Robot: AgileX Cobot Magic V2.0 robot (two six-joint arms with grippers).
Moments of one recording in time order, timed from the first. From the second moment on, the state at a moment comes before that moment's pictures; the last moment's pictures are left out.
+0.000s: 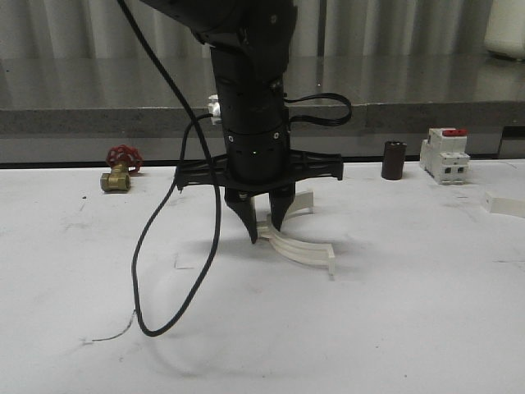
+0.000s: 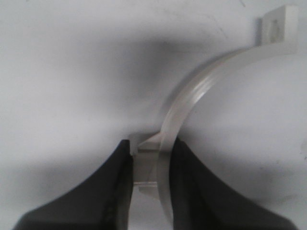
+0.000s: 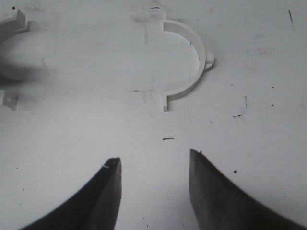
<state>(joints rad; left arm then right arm) -0.71 2.25 -1.82 0.14 0.93 -0.79 0.00 0.76 -0.68 0.03 0.79 0.07</state>
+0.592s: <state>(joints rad) -0.71 2.26 -1.82 0.13 0.91 -0.79 0.00 0.76 -0.68 0.03 0.79 0.07</state>
